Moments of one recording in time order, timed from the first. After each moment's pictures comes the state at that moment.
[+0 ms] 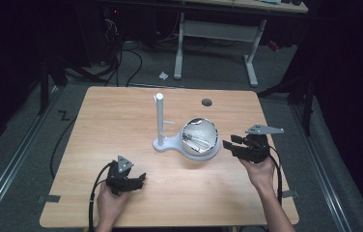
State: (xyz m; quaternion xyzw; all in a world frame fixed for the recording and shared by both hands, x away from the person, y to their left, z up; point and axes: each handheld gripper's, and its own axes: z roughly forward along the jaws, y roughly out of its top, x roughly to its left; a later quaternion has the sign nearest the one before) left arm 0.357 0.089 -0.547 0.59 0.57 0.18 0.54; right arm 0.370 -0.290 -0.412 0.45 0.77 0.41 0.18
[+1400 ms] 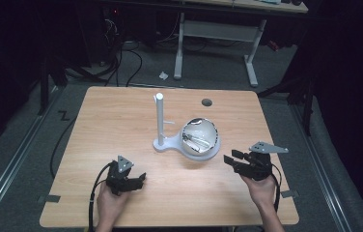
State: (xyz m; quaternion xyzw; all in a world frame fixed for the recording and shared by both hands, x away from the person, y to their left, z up) left arm 0.357 0.089 -0.547 0.59 0.57 0.18 0.54; right arm 0.332 -0.296 -0.441 0.46 0.75 0.44 0.16
